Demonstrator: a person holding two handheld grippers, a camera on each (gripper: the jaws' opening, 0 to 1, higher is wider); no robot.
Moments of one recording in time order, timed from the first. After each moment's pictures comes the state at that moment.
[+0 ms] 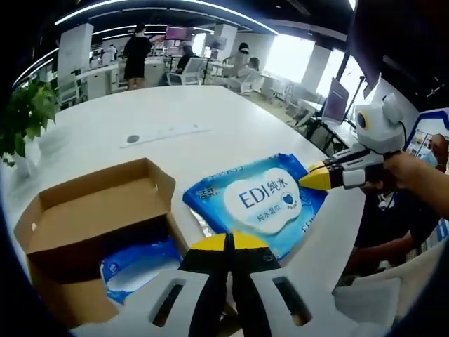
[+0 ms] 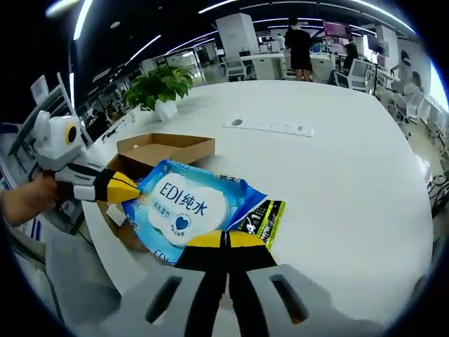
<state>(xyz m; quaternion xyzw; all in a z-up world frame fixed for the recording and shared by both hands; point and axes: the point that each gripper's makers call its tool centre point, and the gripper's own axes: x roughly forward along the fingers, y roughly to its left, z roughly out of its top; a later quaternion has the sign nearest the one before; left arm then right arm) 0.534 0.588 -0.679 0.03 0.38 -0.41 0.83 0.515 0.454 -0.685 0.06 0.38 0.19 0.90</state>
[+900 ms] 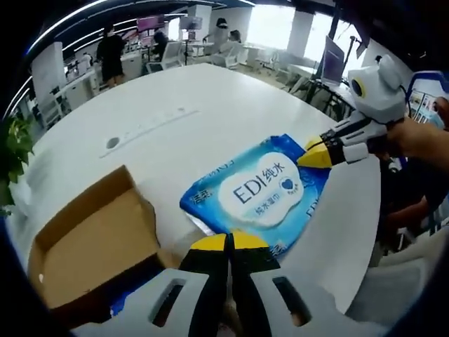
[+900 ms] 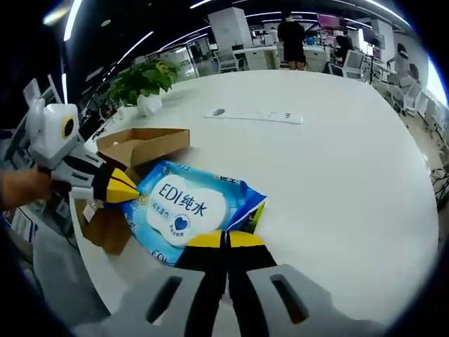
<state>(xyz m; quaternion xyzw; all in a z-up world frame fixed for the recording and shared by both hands) 0.562 0.558 -0.726 0.16 0.40 -0.43 0.79 0.545 0.429 -0.729 0.06 0.39 0.18 0.90</state>
